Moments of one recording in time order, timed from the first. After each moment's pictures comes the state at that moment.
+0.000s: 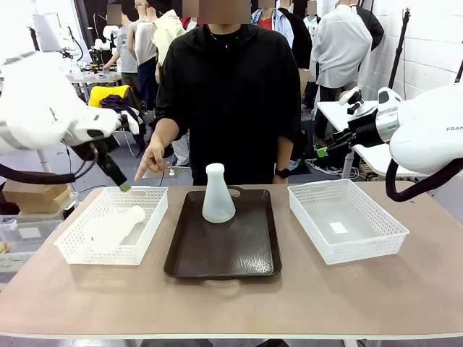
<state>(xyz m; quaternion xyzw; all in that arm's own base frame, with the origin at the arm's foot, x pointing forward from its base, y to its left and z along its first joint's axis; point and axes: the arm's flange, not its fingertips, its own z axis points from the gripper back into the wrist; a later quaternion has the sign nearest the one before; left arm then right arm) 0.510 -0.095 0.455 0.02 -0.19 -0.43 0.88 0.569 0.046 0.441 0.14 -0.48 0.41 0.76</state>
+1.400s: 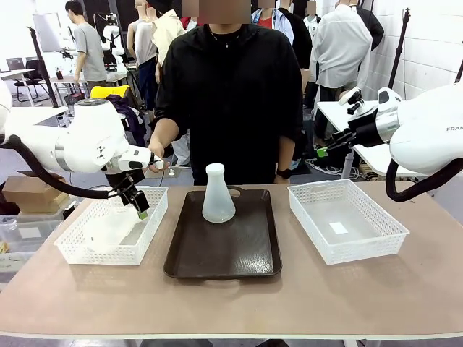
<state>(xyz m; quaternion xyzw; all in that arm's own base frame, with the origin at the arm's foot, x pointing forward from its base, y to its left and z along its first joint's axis) 0.578 -0.121 0.351 0.02 -0.09 -0.37 0.93 0.569 0.046 0.441 0.14 -0.48 0.41 0.76</state>
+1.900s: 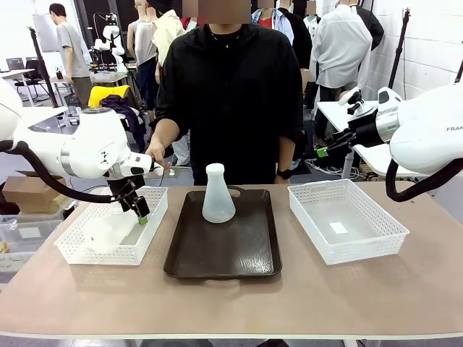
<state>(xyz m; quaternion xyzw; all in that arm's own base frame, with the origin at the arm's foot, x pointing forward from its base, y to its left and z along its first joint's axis) 0.591 -0.112 0.325 0.01 -0.07 -0.35 0.94 0.569 0.046 0.441 0.14 -0.48 0.41 0.76</state>
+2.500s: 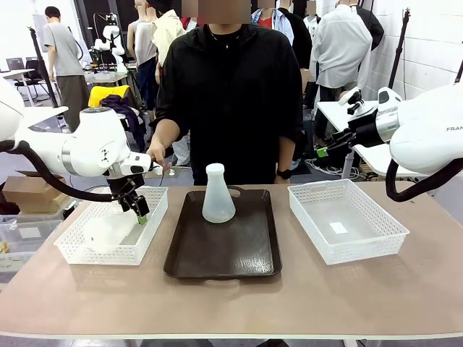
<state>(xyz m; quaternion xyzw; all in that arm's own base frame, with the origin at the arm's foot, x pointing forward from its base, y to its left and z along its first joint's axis) 0.597 -0.110 0.327 0.01 -0.07 -0.34 0.94 0.569 0.046 0.441 0.14 -0.48 0.41 0.76</state>
